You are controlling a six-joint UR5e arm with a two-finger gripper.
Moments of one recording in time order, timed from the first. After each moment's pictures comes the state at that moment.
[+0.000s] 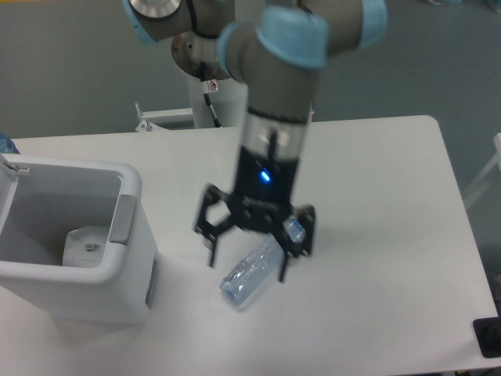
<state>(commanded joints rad) 2.45 -2.00 -1.42 -0.80 1.10 0.54</state>
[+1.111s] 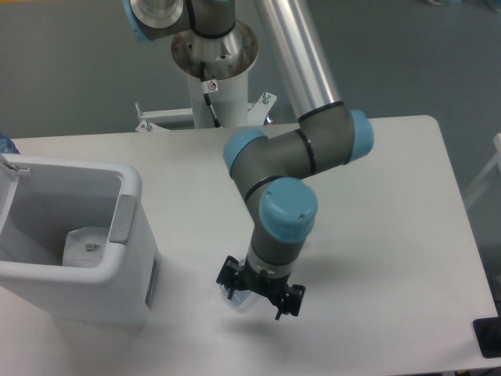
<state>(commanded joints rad) 2.31 -2.19 -1.40 -1.15 1.49 0.83</state>
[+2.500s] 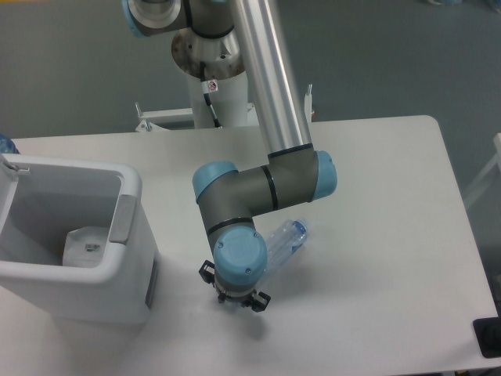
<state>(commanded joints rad) 2.27 -2.25 -1.35 -1.16 1.52 0.81</state>
